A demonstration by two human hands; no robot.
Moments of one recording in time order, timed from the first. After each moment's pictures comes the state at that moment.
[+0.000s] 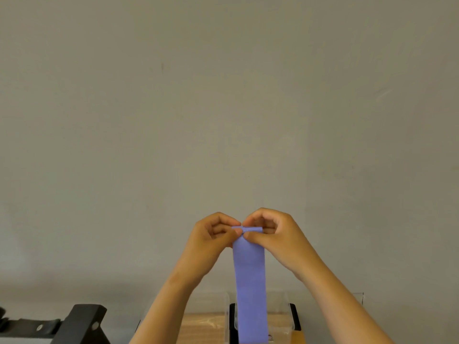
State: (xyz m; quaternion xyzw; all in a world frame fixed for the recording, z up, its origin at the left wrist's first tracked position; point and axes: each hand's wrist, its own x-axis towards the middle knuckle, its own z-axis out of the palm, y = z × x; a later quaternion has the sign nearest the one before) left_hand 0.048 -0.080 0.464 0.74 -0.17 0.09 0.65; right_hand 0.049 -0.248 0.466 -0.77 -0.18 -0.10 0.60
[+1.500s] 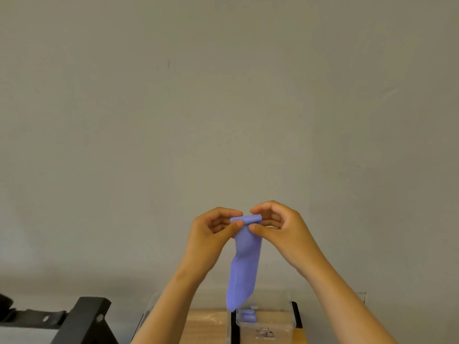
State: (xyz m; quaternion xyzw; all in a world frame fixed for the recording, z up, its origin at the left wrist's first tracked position) left_hand 0.041 -0.083 0.465 0.72 -0.15 0.16 0.66; right_hand 0.051 -0.246 0.463 -0.72 -0.18 -0.12 0.66
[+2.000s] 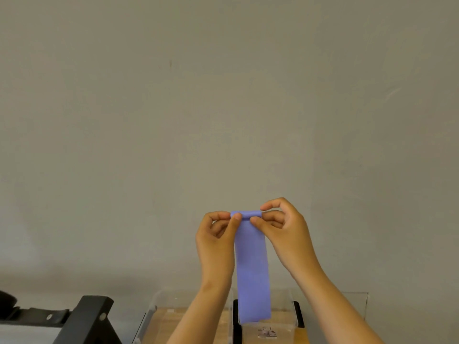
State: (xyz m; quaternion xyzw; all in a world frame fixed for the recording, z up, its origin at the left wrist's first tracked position) left_hand 0.041 -0.111 0.445 0.60 0.00 0.27 0.75; right_hand 0.051 -0.232 0.455 -0.69 -0.11 -0.20 0.68
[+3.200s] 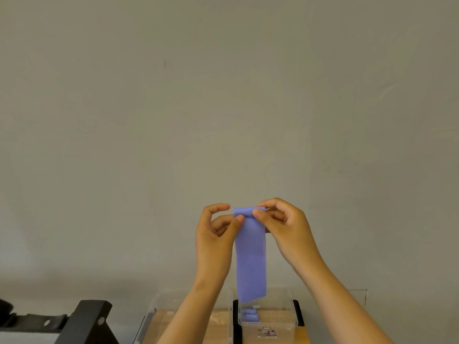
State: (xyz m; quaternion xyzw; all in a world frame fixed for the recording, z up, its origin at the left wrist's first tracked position) left_hand 0.036 -0.106 0.455 0.65 -0.09 0.22 0.72; right_hand 0.055 -0.241 0.457 -0.69 -0.15 -0.20 0.68
